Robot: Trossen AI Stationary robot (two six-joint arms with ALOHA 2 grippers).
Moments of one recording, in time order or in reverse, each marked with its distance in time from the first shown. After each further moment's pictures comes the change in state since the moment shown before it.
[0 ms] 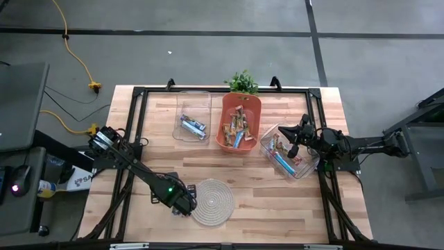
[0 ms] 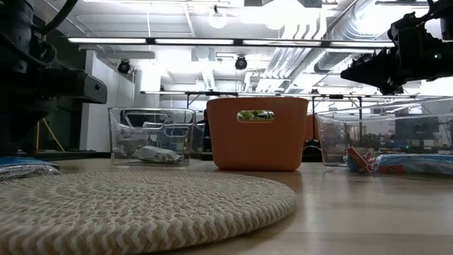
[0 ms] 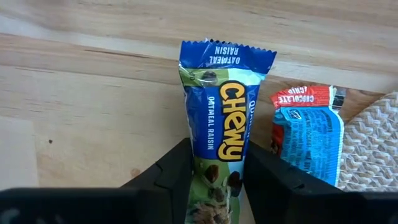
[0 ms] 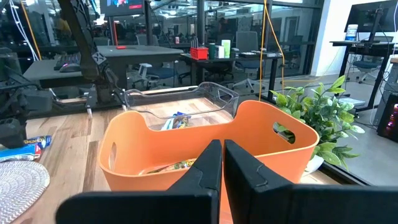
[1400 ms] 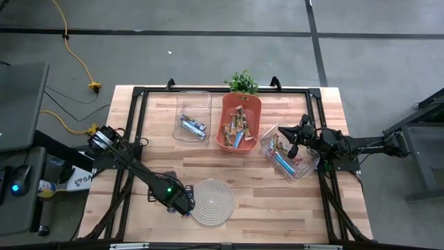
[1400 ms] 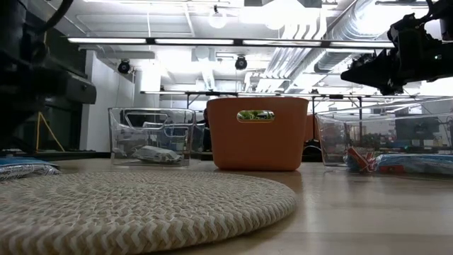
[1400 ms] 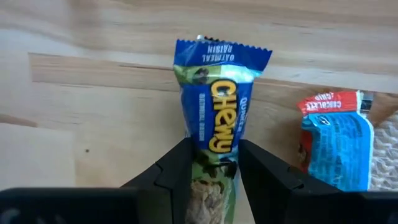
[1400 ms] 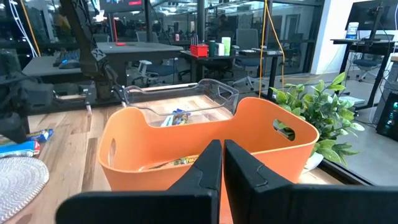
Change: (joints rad) left arm -0.001 -0.019 0.000 -0.060 0.003 0.046; right arm 0.000 0.000 0.000 -0.013 0.000 0.000
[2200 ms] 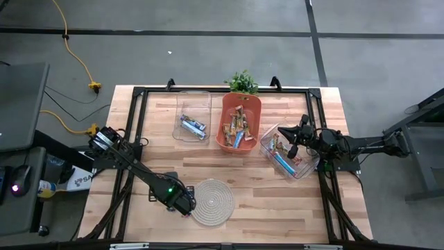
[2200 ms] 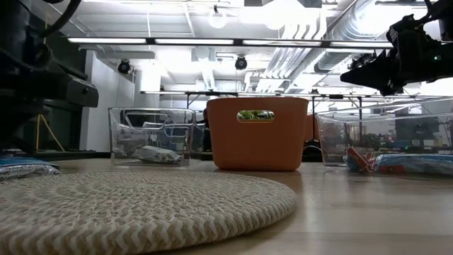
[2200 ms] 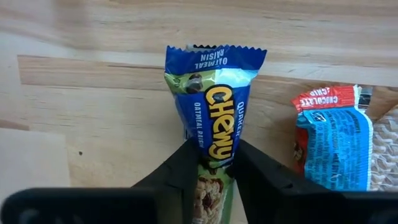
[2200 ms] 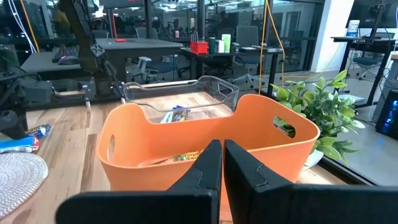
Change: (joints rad) left arm 0.000 0.035 0.002 0.022 0.022 0.031; right arm 0.000 0.012 0.000 -0.001 0.000 0.000
